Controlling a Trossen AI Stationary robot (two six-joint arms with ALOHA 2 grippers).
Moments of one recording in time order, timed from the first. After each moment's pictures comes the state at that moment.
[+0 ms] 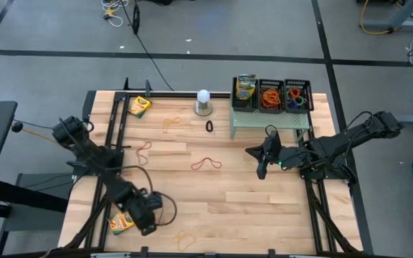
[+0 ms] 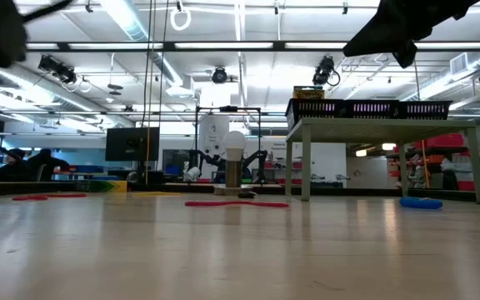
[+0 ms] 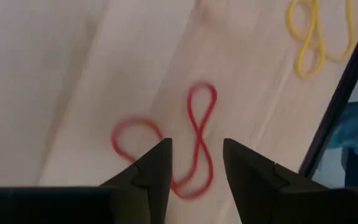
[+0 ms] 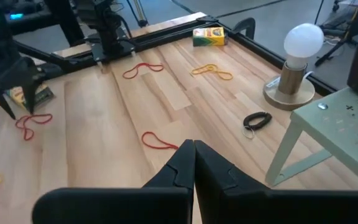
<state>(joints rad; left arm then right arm) -0.82 1.58 0.84 -0.44 -0.09 -1.24 0.36 0.98 0.68 -0.22 0.62 0.46</state>
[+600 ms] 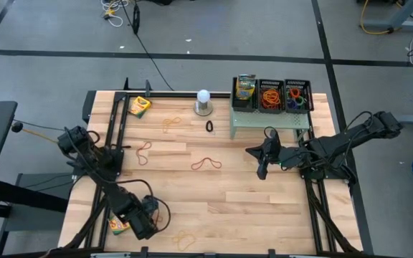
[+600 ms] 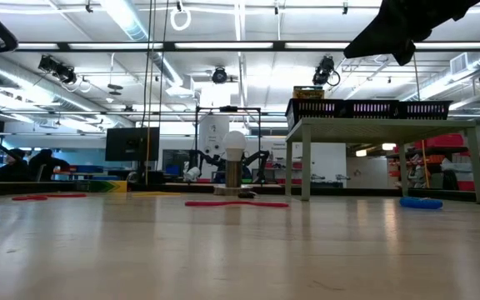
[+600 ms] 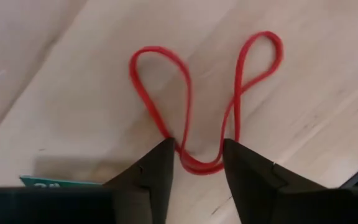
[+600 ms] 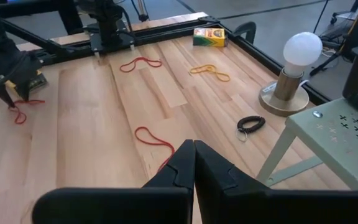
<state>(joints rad) -0.89 1.74 0.90 -0.53 -0.01 -1.61 0.36 0.98 0.68 -0.23 0.63 0.38</state>
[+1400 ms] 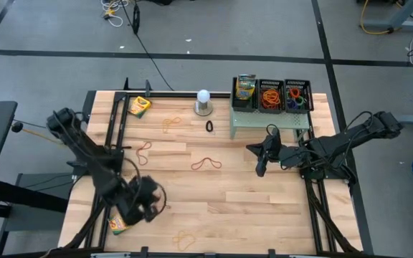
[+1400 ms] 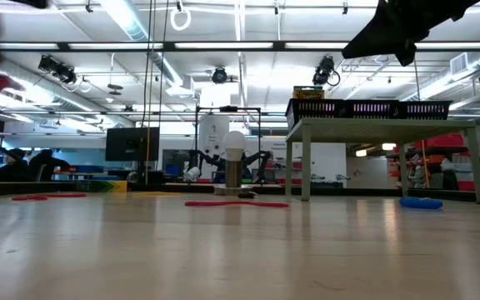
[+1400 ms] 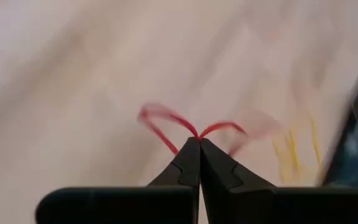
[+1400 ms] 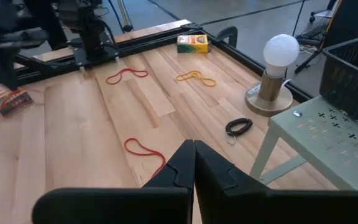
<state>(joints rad) -0.85 1.41 0.90 -0.68 -0.51 -1.43 0.35 0.98 0.68 -0.22 0.69 0.43</state>
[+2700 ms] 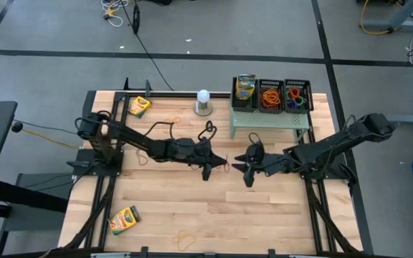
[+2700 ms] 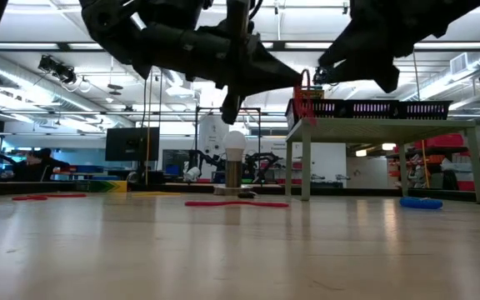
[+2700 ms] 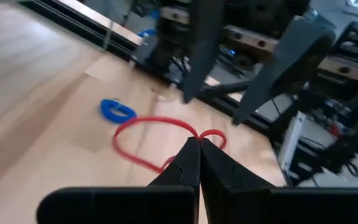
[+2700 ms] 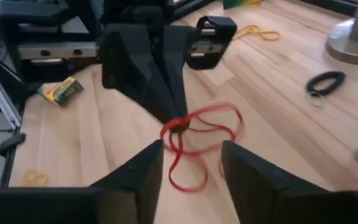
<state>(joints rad) -0.09 1.78 0.88 0.70 -0.06 -0.50 0.33 1.22 0.68 -0.01 0.48 0.63</state>
